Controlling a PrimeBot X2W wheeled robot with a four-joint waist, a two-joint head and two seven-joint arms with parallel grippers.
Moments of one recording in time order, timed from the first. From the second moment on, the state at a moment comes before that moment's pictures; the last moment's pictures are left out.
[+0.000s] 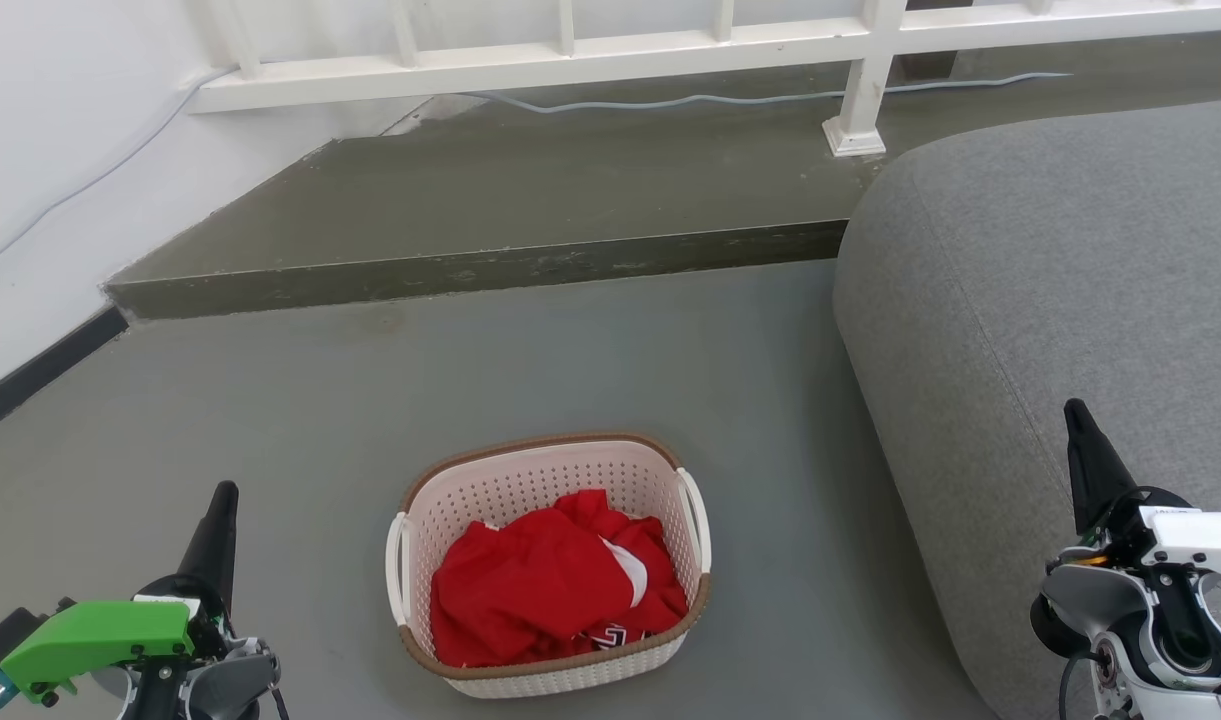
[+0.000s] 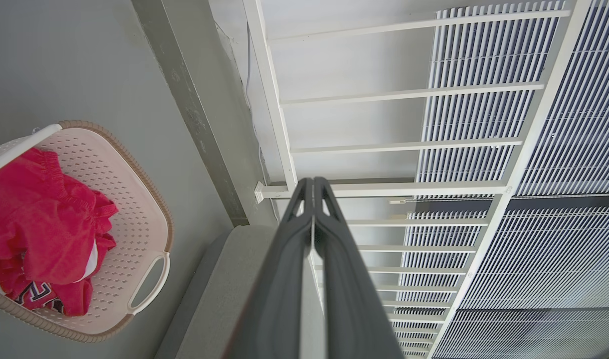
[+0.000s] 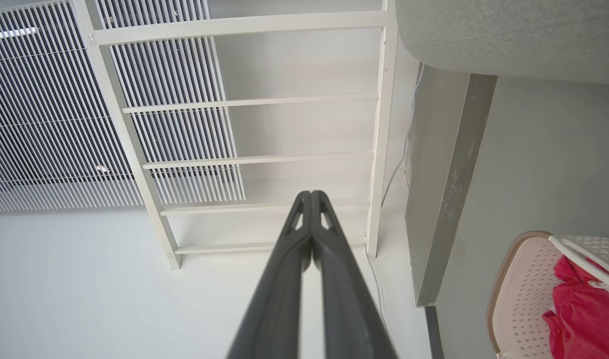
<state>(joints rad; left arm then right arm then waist) -0.07 0.04 0.09 0.28 -1.60 -0.12 0.11 -0.06 -0.06 -0.10 0.28 1.64 0.12 0.08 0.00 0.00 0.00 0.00</state>
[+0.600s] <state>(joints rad) -0.07 0.04 0.09 0.28 -1.60 -0.12 0.11 -0.06 -0.06 -0.10 0.28 1.64 0.12 0.08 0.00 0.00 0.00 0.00</state>
